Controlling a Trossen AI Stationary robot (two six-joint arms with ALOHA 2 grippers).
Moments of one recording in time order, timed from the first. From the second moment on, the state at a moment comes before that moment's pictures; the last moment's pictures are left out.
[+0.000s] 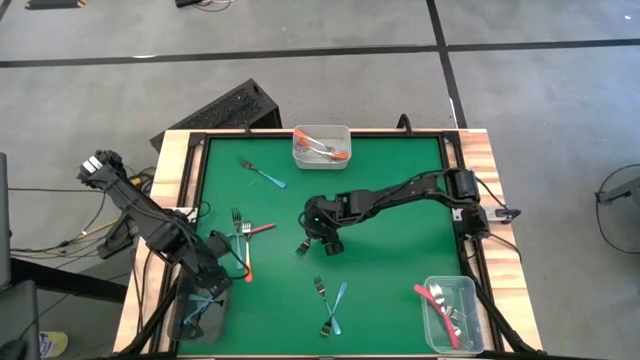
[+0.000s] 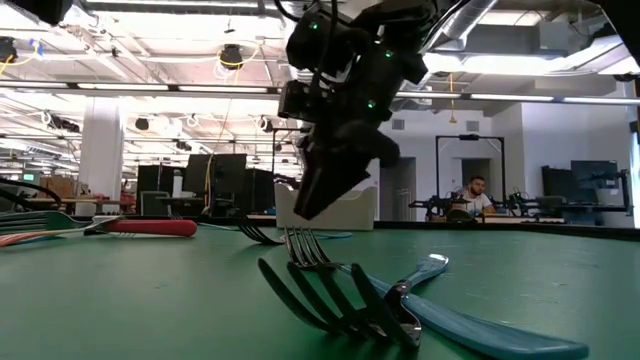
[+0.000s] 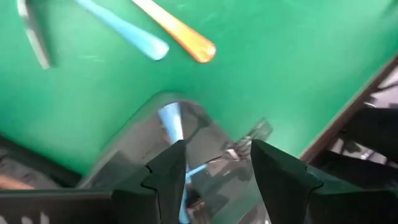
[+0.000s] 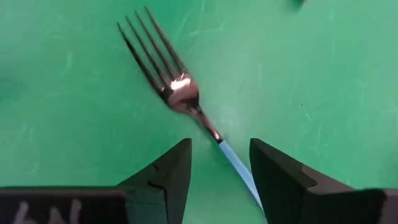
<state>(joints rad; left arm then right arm) -0.70 1.14 0.94 -1.07 0.01 -1.49 0.01 2.04 1.41 -0.39 -0.03 -0.34</state>
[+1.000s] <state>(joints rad) -0.59 1.14 0.95 -0.91 -0.41 -1.35 -0.02 2.03 1.41 -0.24 -0.23 0.35</state>
